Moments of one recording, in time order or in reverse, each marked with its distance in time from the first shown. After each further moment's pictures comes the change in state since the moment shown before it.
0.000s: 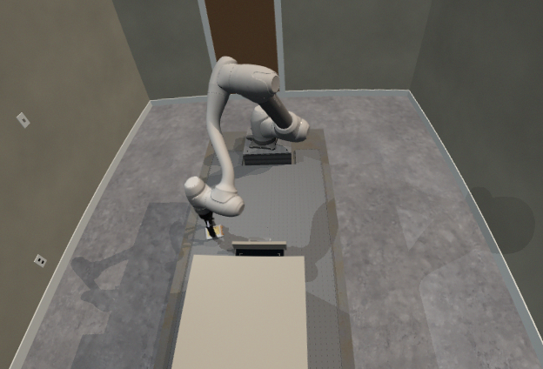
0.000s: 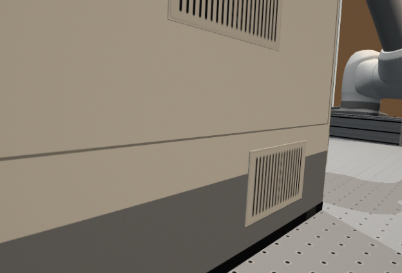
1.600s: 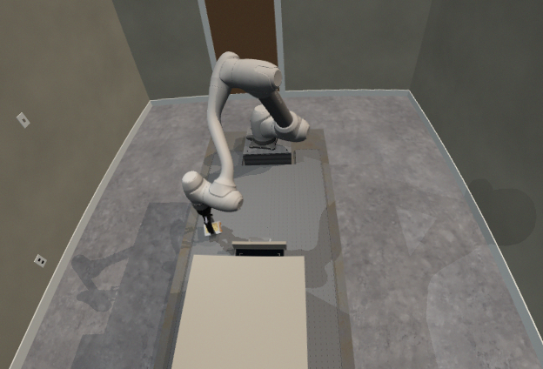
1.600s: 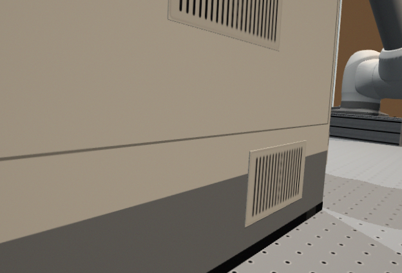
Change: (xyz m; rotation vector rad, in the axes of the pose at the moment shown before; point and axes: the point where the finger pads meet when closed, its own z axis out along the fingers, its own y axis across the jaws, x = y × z) arm 0.000 0.000 -0.038 0.000 0.000 0.000
